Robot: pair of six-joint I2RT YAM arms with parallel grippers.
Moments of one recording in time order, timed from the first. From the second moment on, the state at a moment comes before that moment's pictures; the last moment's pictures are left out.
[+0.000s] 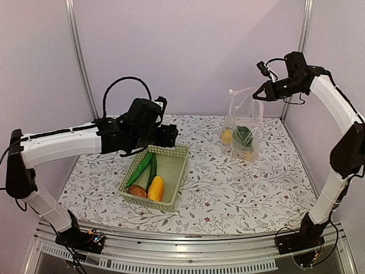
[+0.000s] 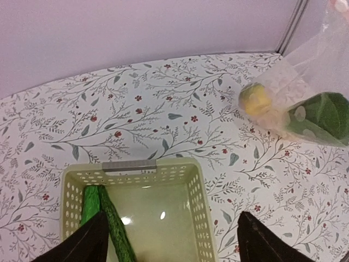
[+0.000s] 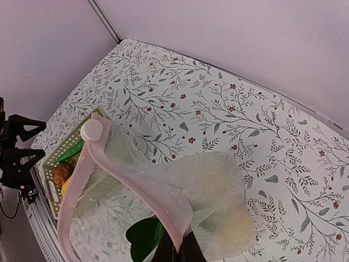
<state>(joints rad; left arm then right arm) -0.94 1.56 1.28 -0.29 -0.45 -0.38 0.16 1.76 1.96 -0.99 -0.61 -0.17</state>
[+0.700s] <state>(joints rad) -0.70 1.76 1.37 -0.62 -0.27 -0.44 0.18 1.76 1.84 -0.96 -0.67 -0.20</state>
